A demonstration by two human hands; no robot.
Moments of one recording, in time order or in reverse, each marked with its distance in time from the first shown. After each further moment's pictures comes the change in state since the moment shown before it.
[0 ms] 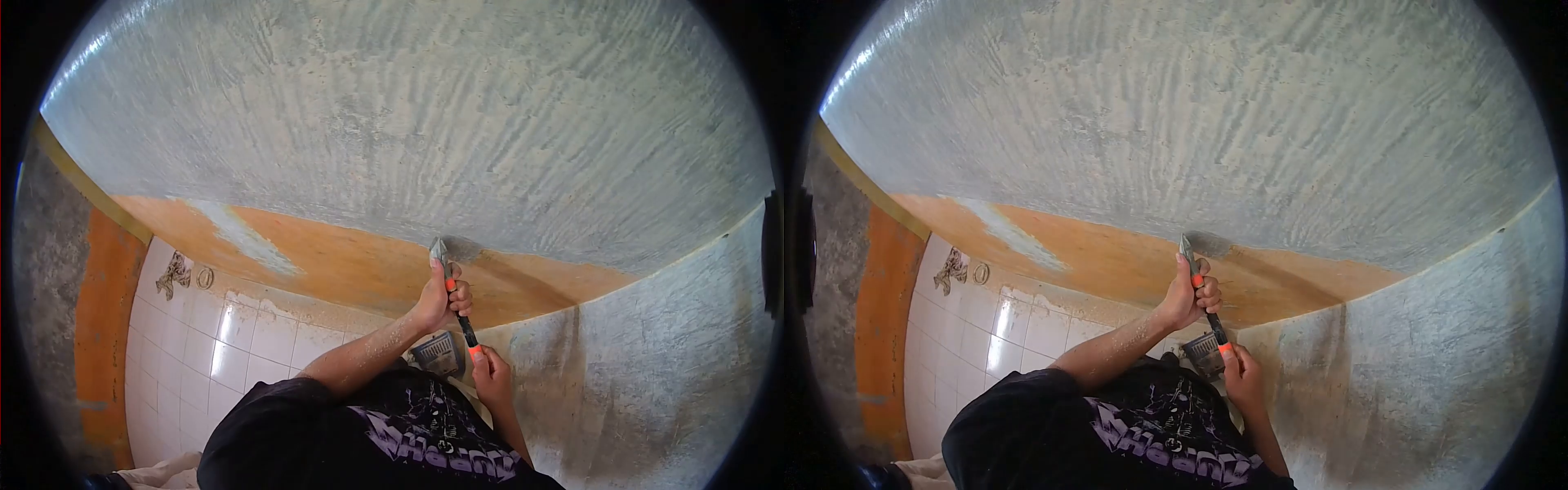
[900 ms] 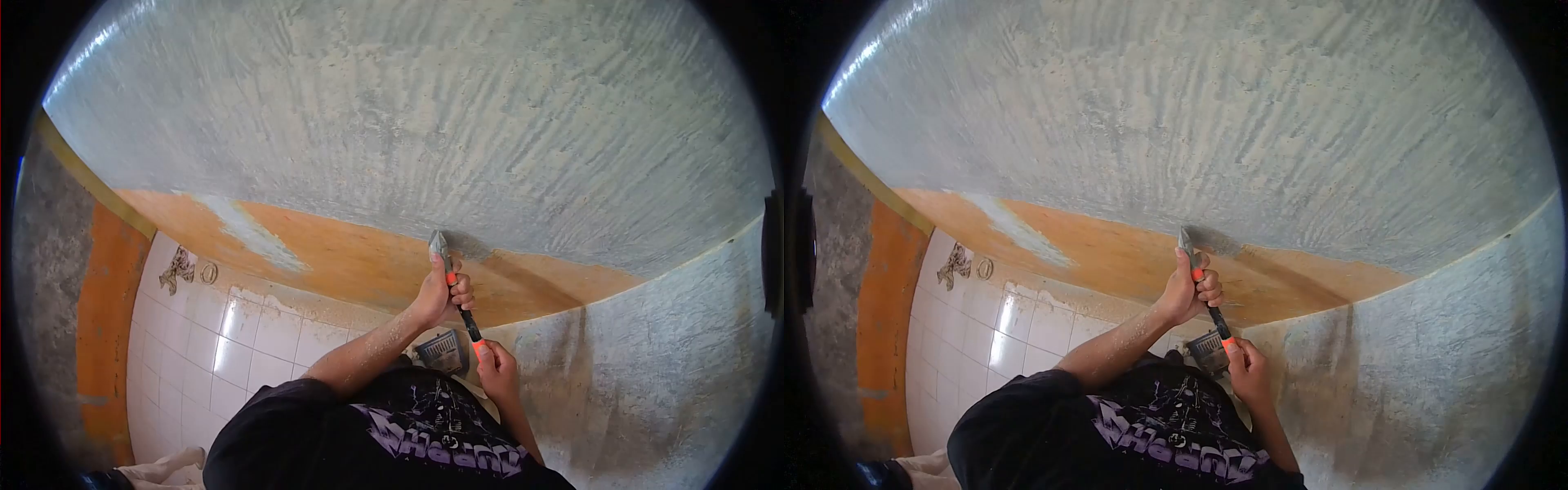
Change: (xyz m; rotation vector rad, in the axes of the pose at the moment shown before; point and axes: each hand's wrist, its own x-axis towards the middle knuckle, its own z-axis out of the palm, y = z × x) left_hand -0.010 0.019 -0.006 -0.044 0.029 0.031; right_hand 0.011 -0.004 0.009 0.055 -0.036 0.065
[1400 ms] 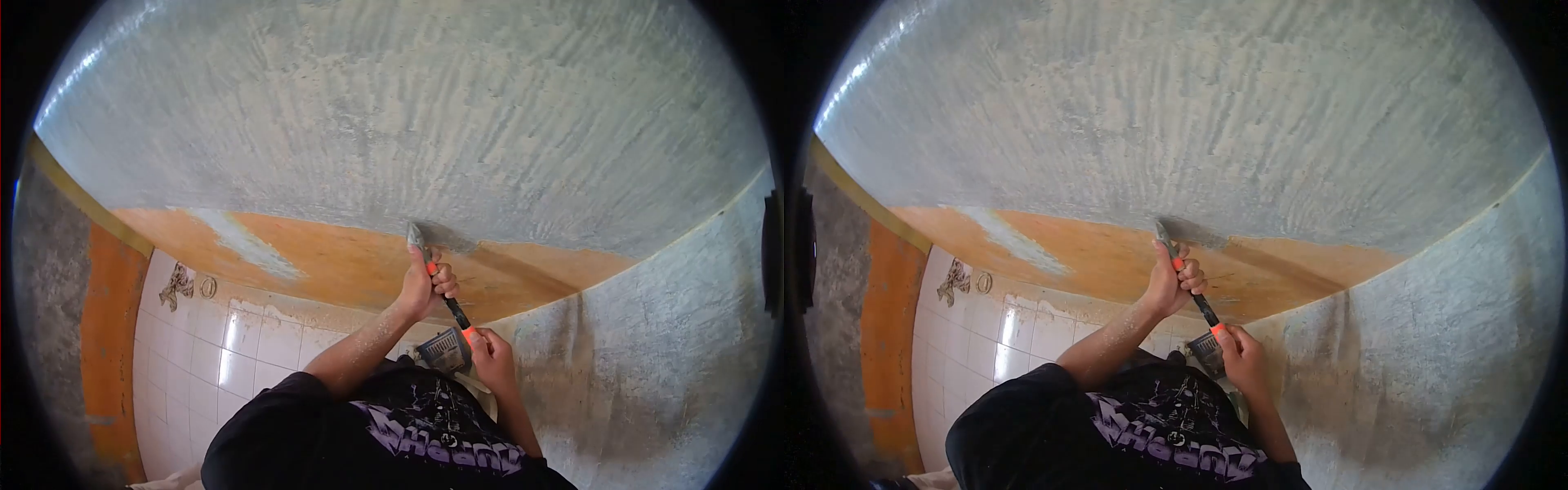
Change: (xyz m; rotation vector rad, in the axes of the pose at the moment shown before) left_hand 0.002 0.009 -0.002 -0.004 -0.003 0.048; right_hand 0.000 -0.019 0.001 -0.085 0.032 0.018
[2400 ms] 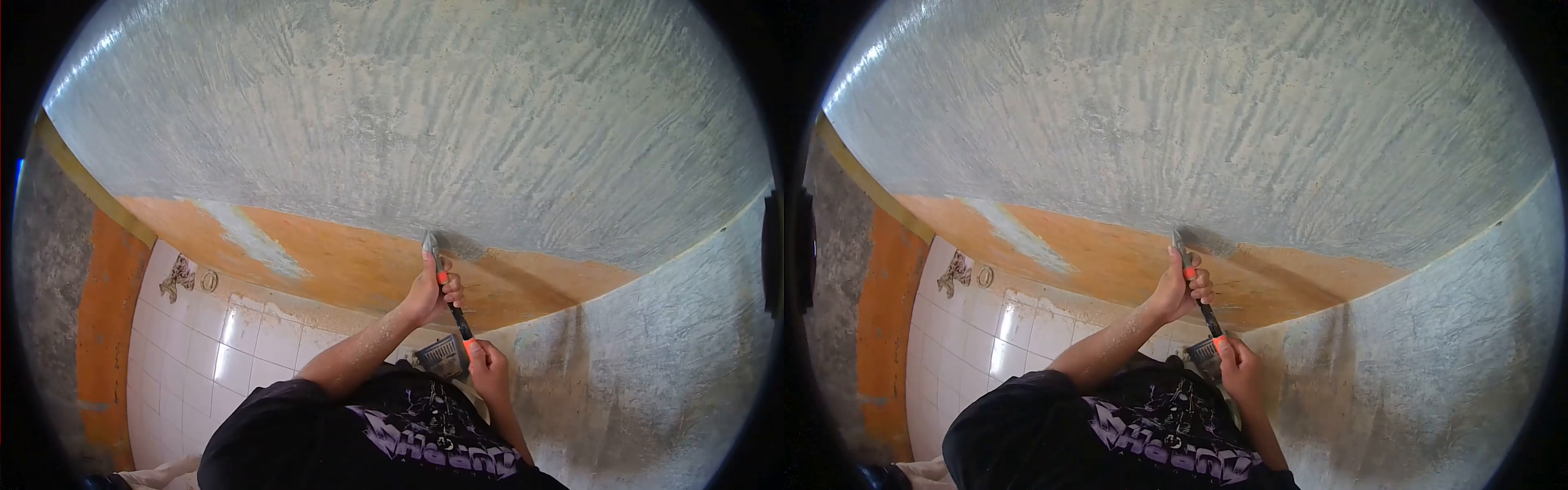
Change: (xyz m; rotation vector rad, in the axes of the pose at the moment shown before) left_hand -0.004 -0.002 -0.004 0.045 0.009 -0.071; right_hand -0.002 0.031 0.014 0.033 0.033 -0.048
